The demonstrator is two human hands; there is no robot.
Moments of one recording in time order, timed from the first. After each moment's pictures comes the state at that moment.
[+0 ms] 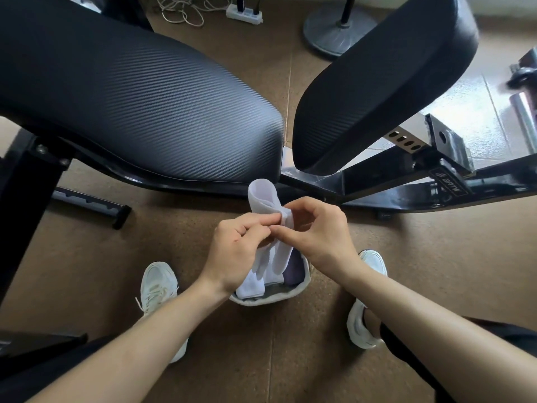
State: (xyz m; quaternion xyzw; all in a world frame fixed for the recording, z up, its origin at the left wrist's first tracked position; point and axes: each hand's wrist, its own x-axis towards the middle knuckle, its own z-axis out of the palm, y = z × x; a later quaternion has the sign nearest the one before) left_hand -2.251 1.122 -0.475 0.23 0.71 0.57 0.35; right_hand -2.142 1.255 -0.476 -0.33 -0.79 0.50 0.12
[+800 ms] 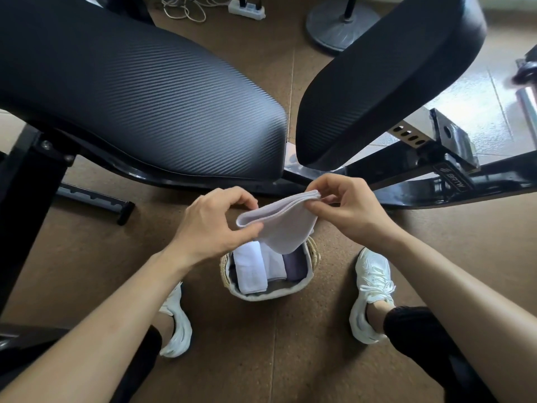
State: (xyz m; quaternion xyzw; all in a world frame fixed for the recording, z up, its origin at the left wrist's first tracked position) left_hand -2.311 1.107 -0.477 0.48 0.80 0.29 0.20; right_hand -2.134 1.307 -0.462 -0.25 -0.80 0.53 0.08
